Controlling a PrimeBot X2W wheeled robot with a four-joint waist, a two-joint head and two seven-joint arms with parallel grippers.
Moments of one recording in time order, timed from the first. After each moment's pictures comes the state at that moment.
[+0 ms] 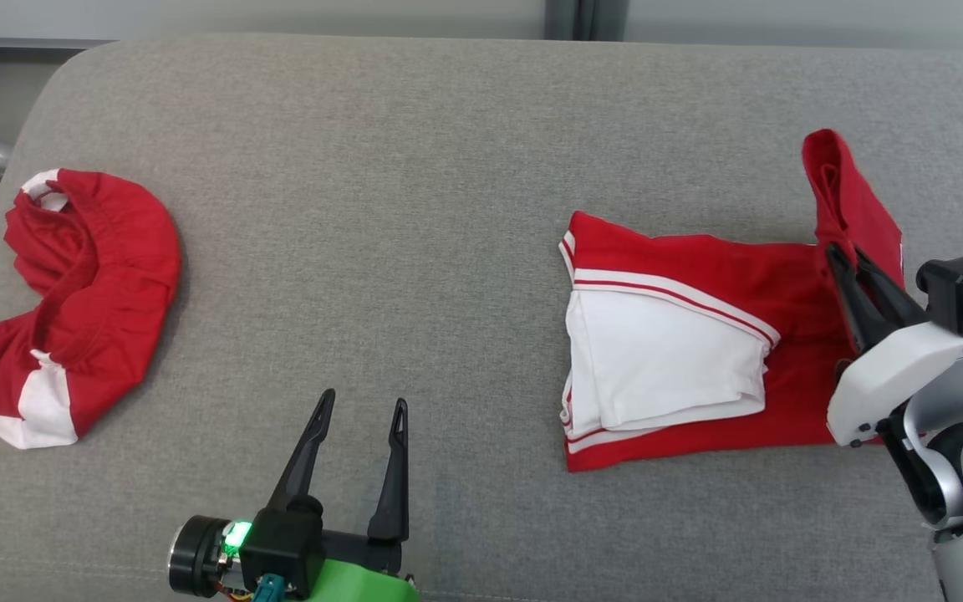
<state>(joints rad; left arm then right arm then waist) 0.03 0.05 -0.35 0.02 -0.13 0.07 -0.26 -0.21 -0.28 0.00 -0.07 0.17 0.13 0.27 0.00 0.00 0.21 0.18</state>
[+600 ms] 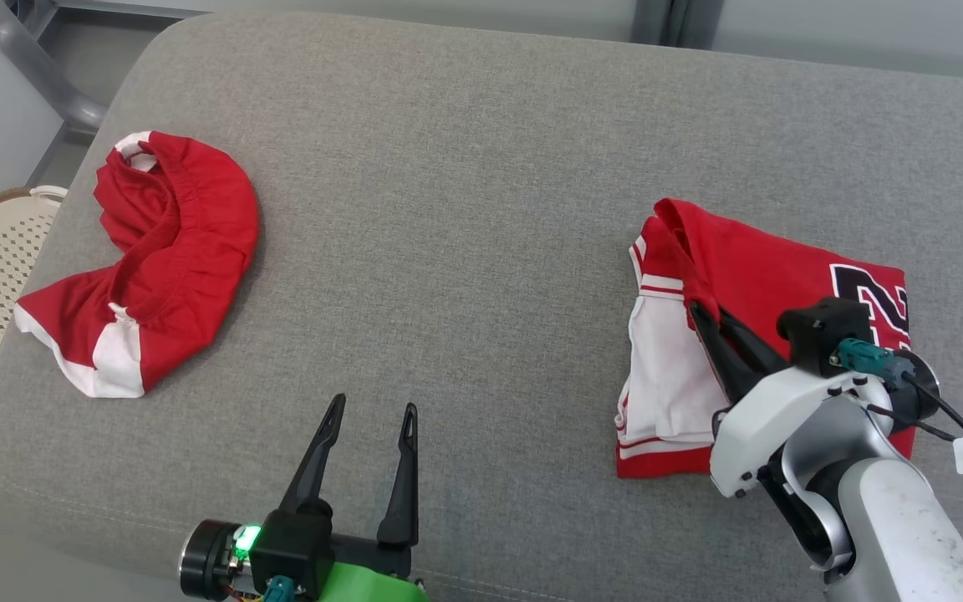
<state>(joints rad) 0.03 0.05 -0.37 0.03 -0.15 0.09 -0.26 -0.19 -0.14 0.15 -0.03 0.17 0.13 0.27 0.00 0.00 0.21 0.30</state>
